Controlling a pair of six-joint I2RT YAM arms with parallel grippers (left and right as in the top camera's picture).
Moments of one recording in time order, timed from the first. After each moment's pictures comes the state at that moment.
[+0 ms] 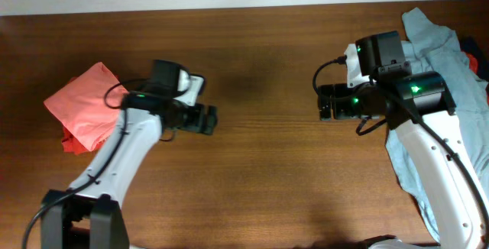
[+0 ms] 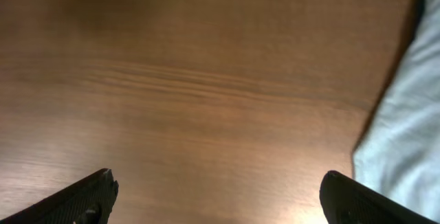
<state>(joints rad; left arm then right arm) -0.22 1.63 1.16 -0.73 0.21 0.03 0.18 1.43 1.50 -1.20 -0.05 0.13</state>
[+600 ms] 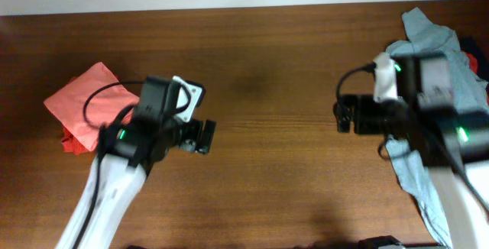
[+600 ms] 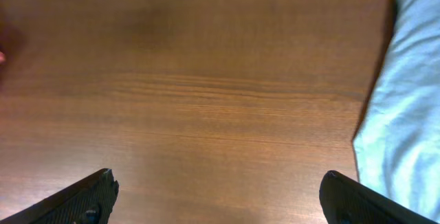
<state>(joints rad) -0.32 1.26 1.13 -0.88 0.09 0.03 0.11 1.19 1.46 -1.24 -0.10 0.16</state>
